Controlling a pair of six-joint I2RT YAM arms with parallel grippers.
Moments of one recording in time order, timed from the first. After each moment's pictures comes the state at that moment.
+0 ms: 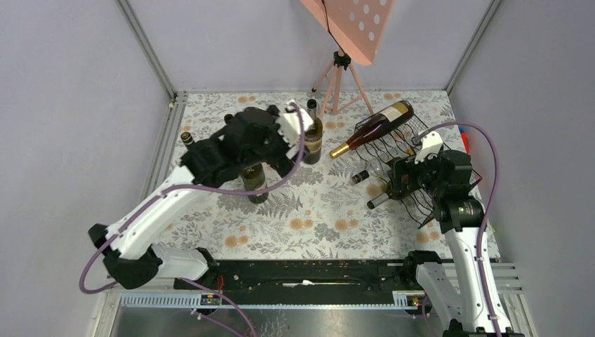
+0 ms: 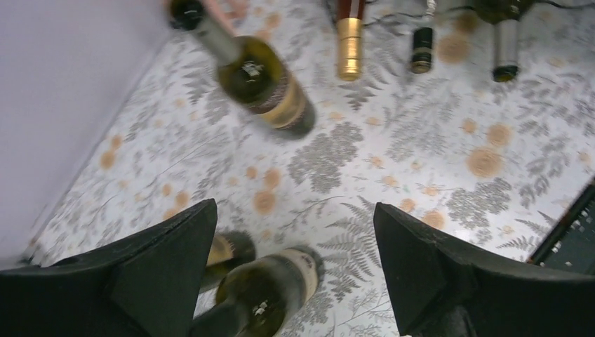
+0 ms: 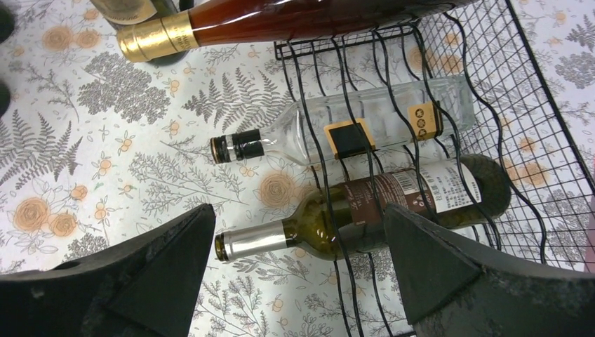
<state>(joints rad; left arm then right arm) -0.88 1.31 1.54 -0.78 -0.07 0.27 0.00 0.71 0.81 -0.57 -0.28 -0.17</state>
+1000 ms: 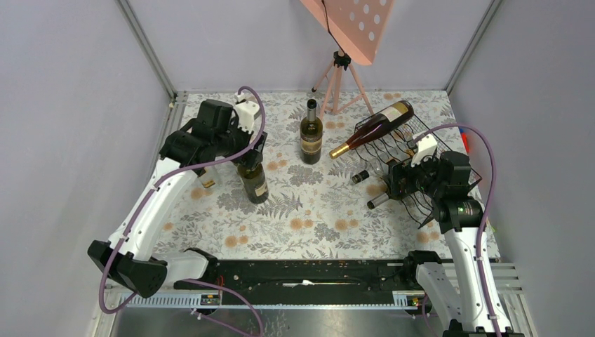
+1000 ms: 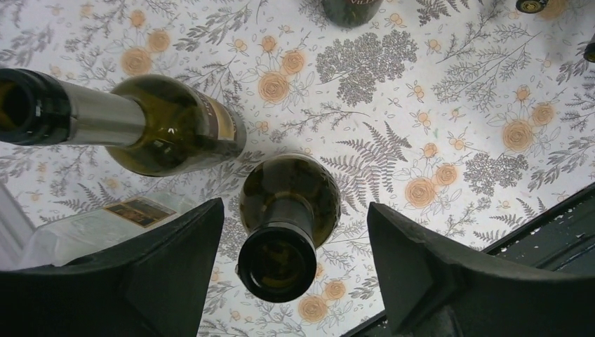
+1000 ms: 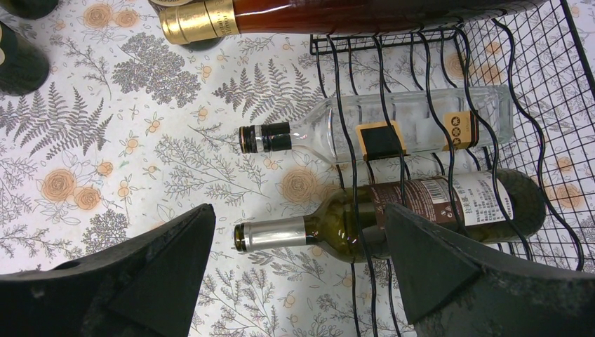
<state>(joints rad) -0.43 1.24 1.44 -0.96 0.11 0.09 0.00 0.71 0.80 -0.59 -0.39 -0.21</state>
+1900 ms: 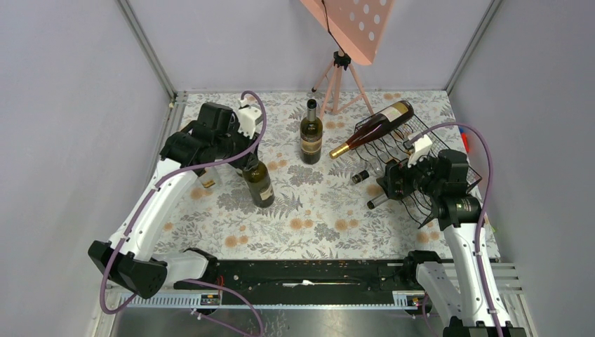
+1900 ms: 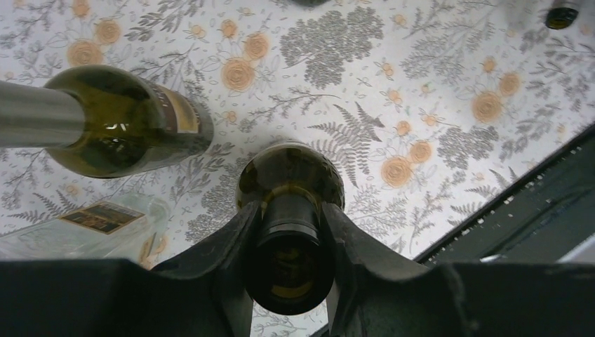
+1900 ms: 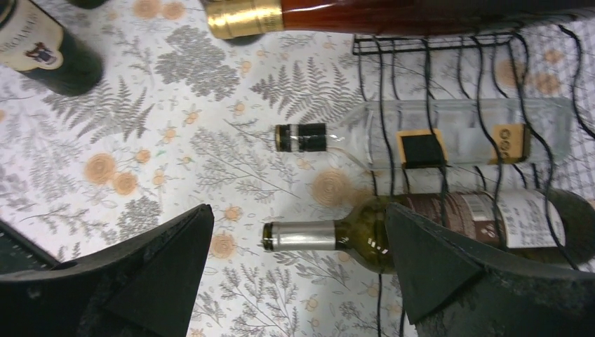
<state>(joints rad) -0.42 1.23 1.40 -0.96 0.21 0.11 0.00 0.74 0.79 -0.59 -0.47 -0.21</state>
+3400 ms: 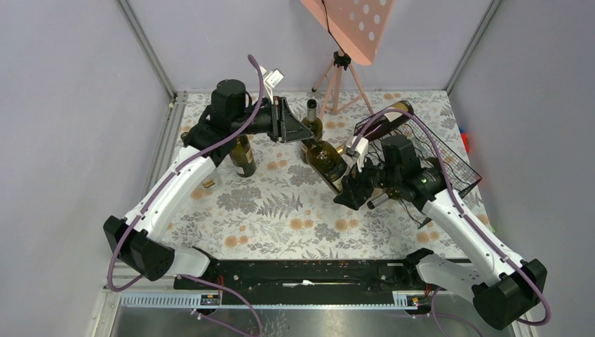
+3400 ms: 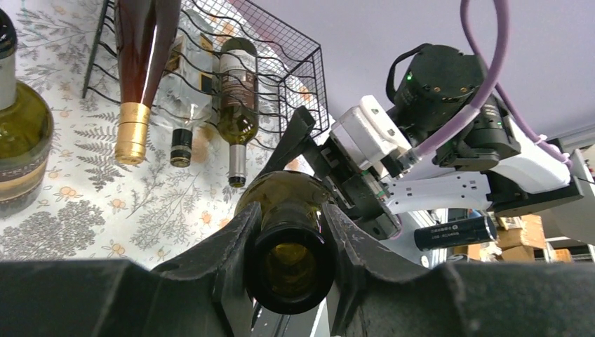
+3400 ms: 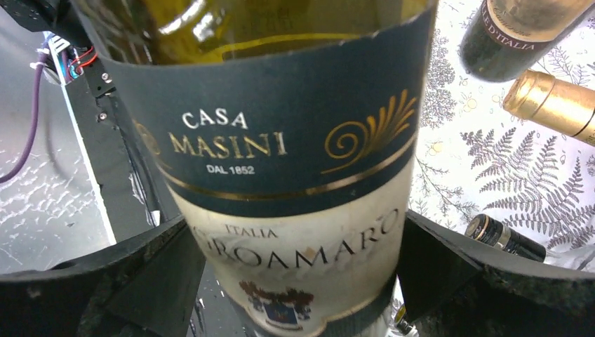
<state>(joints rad) -0.51 1.36 1.46 -0.36 0.76 -0.55 0.50 1.04 0.95 -0.60 -0.63 -0.21</state>
